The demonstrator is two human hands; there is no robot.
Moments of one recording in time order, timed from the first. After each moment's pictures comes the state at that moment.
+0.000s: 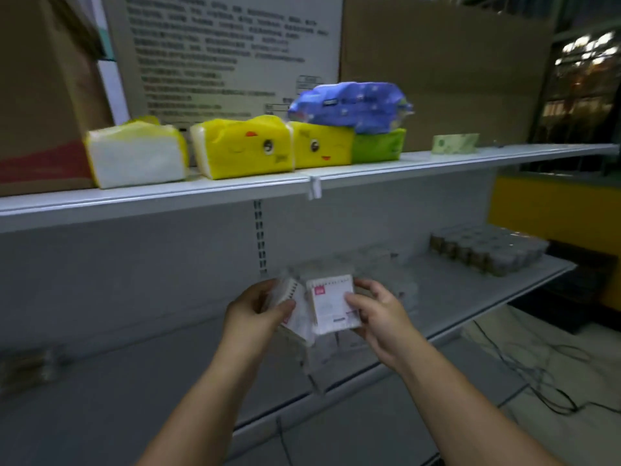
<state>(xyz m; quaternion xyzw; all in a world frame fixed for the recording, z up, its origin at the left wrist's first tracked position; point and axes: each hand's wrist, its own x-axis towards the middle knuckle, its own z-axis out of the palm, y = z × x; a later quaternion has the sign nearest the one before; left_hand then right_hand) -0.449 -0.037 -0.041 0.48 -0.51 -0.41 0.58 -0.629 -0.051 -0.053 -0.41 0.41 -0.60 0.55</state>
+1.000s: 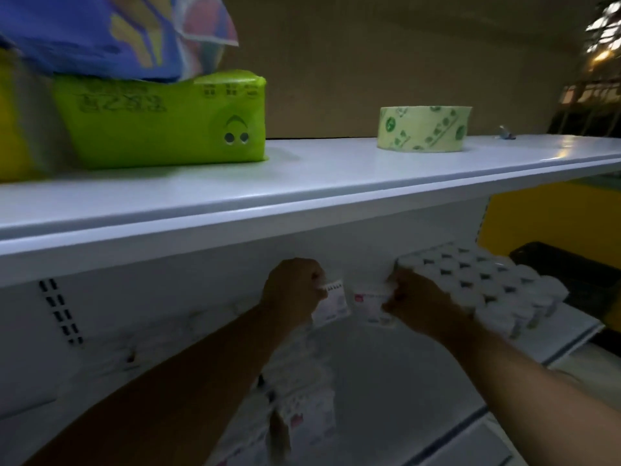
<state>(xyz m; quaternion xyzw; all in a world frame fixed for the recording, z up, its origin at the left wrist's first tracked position) -0.720 -0.355 -0.051 0.57 -0.77 -0.08 0.27 -0.937 -0.339 -0.072 -0.66 0.70 -0.24 0.11</state>
